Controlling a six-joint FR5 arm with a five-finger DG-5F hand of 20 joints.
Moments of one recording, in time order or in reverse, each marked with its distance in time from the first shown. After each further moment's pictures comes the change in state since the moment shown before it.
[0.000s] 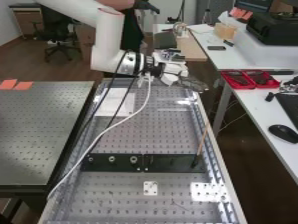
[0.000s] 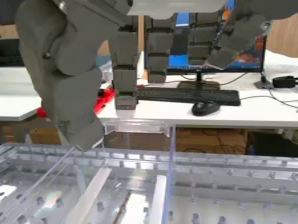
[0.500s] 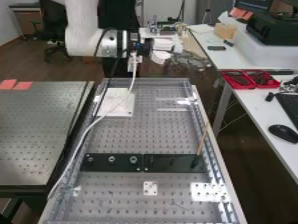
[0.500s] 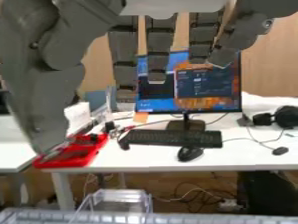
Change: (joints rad) arm -0.056 0.203 -0.109 0.047 -0.018 0.029
